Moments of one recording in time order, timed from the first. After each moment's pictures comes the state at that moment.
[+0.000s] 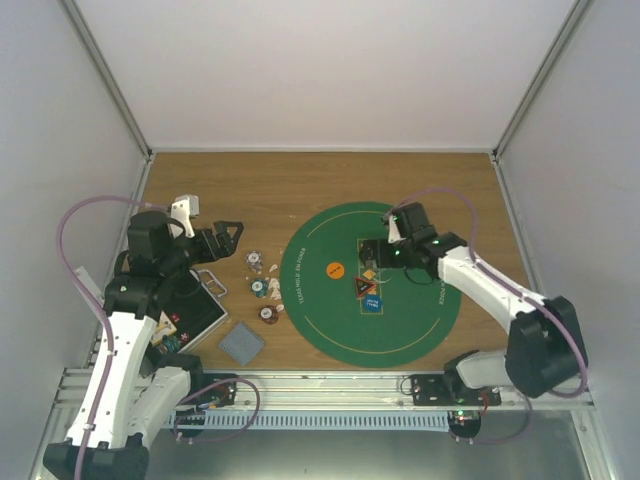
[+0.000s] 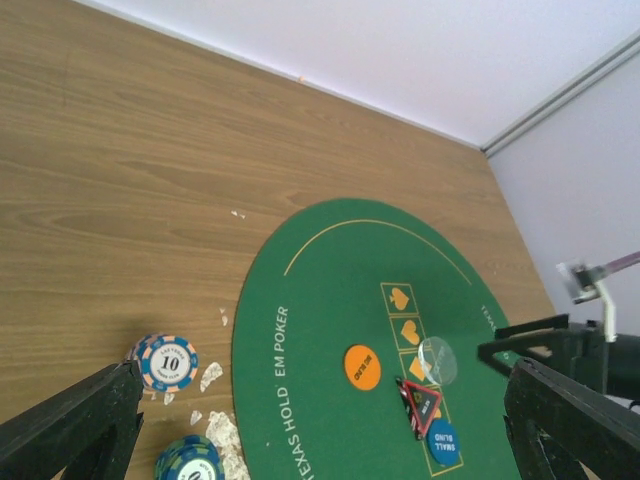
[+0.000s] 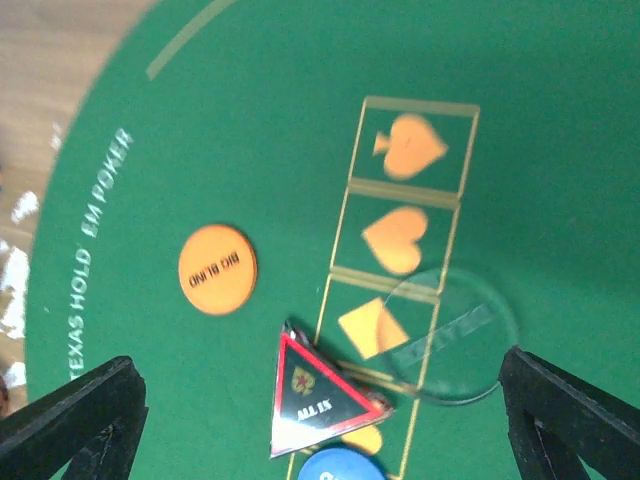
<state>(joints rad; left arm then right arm) -0.06 0.79 0.91 -0.61 0.41 -0.43 0.40 1.32 0.90 -0.51 -0.16 0.34</state>
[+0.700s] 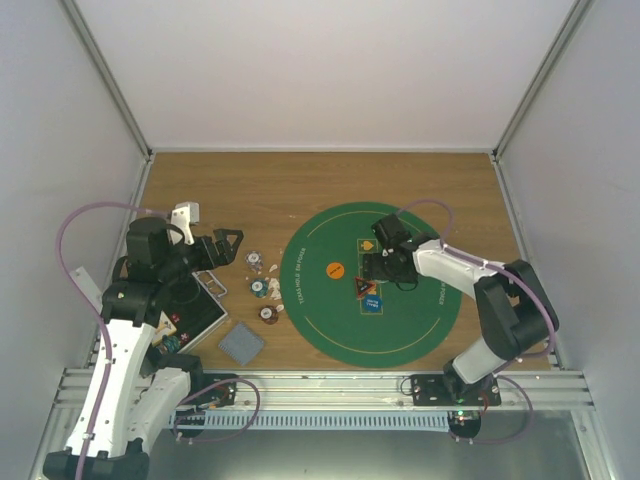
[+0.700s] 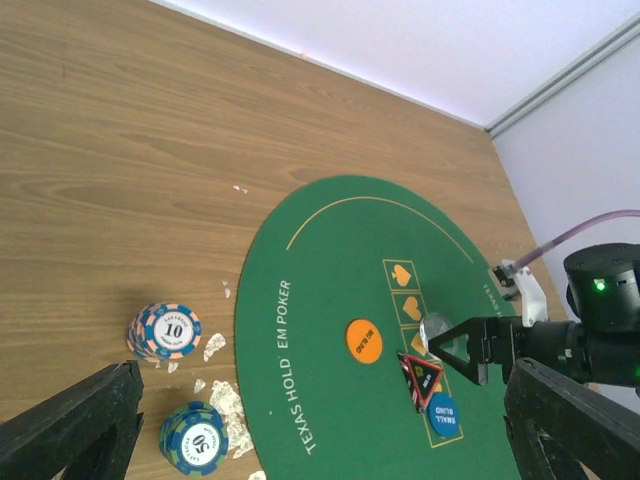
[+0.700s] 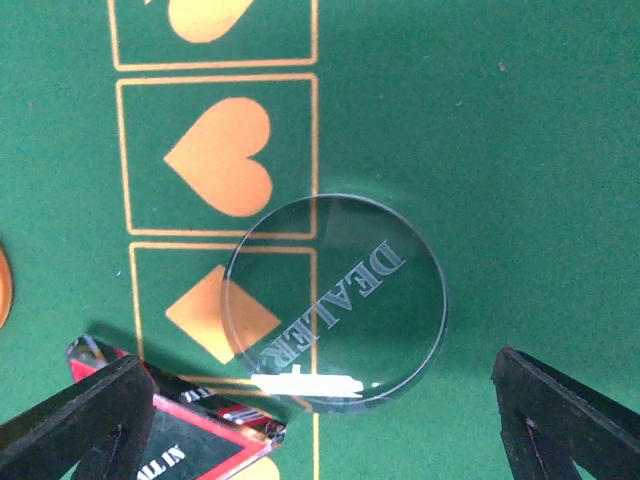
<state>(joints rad) -0.06 0.75 0.90 -0.69 0.42 -0.41 0.50 1.58 0.90 -0.57 0.05 0.50</state>
